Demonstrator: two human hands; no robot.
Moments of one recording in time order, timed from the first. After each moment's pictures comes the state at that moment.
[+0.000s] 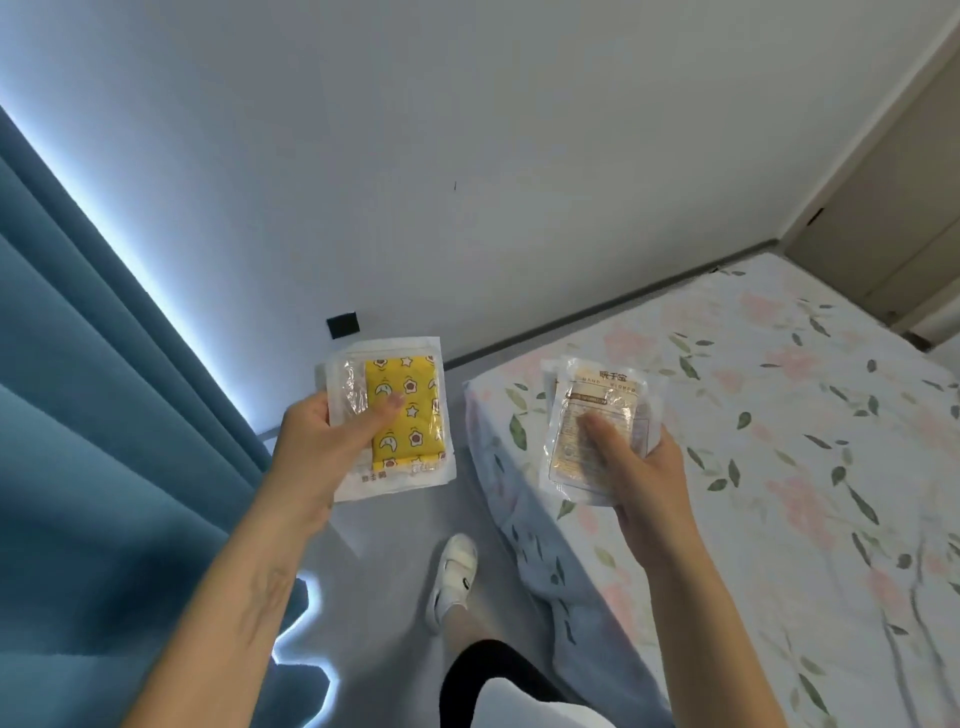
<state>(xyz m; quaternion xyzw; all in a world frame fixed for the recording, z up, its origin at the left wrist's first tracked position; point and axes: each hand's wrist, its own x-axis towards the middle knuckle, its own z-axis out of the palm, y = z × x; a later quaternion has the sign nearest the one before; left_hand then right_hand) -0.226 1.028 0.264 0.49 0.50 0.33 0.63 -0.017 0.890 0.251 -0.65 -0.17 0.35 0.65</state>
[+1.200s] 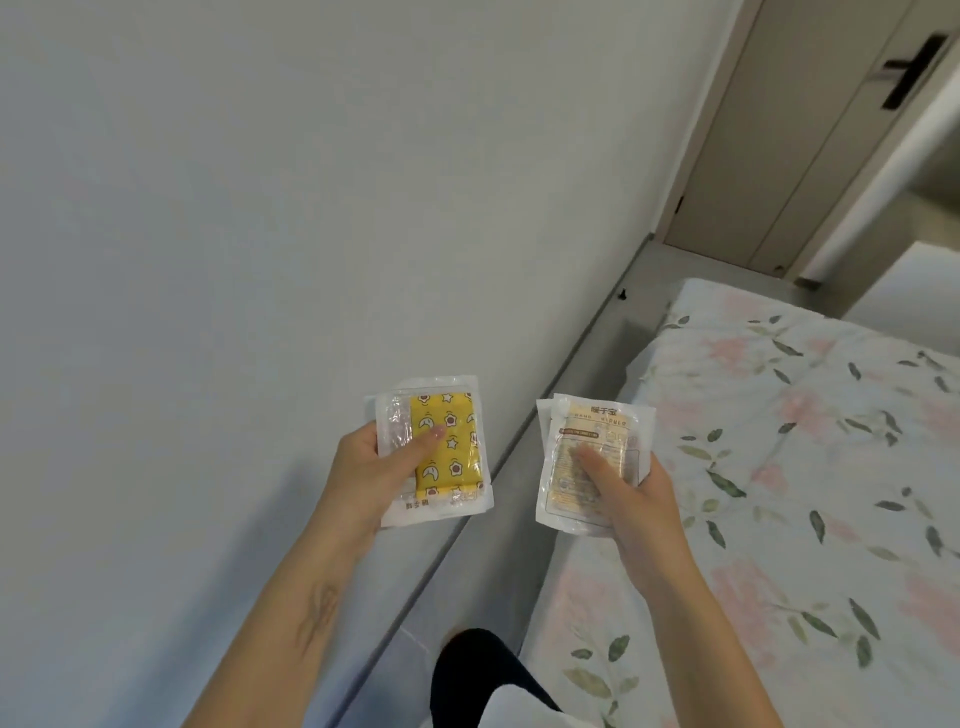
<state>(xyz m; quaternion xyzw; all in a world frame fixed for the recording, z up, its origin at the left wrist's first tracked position) 0.173 1.603 0.284 0.60 0.36 0.12 0.71 0.272 1.402 0.257 -0.65 0.00 0.21 0.73</state>
